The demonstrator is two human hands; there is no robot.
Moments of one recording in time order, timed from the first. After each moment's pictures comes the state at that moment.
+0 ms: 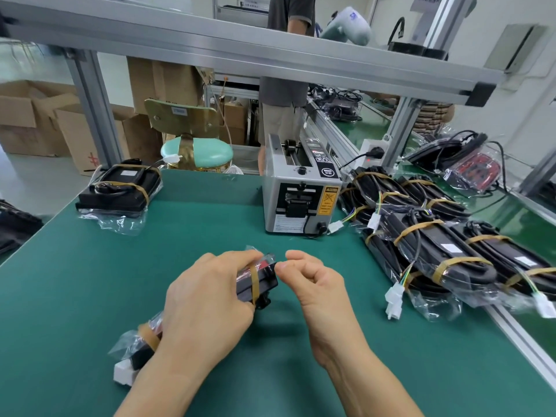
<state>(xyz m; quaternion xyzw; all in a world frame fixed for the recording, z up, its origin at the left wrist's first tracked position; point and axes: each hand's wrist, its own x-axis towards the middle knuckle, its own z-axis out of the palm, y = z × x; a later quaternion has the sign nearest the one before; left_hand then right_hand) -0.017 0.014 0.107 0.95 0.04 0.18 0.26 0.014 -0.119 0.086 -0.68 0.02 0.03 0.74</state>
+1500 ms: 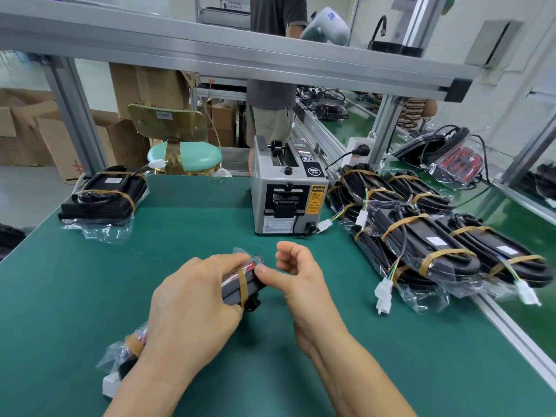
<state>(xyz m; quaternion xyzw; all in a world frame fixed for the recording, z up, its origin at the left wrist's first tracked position) -0.017 0.016 0.110 0.95 0.02 0.18 0.27 0.033 -0.118 0.073 -0.68 0.03 0.04 0.73</state>
